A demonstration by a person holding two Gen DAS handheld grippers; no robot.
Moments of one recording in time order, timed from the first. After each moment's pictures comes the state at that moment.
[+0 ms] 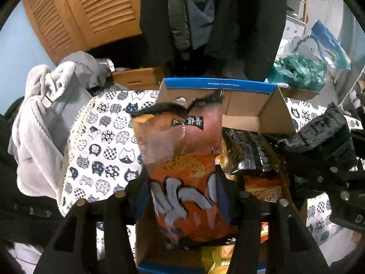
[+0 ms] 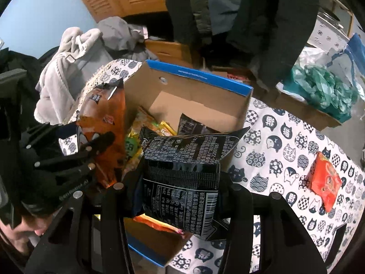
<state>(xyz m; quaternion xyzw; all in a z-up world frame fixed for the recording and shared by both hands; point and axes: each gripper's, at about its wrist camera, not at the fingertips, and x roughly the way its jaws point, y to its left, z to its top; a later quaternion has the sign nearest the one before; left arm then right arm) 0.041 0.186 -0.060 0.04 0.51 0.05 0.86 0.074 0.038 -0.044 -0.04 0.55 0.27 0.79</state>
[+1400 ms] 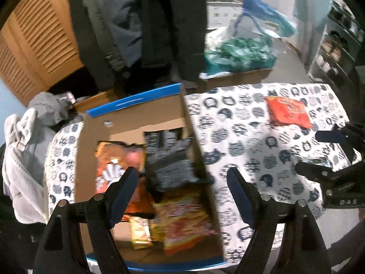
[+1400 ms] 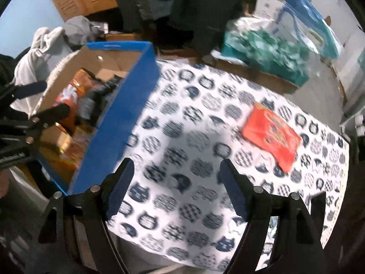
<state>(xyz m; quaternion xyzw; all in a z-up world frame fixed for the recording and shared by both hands) 0.024 0.042 -0.045 0.11 0.50 -0.07 0.86 0.028 -0.136 -0.071 -0.05 0.56 0.17 0.81</state>
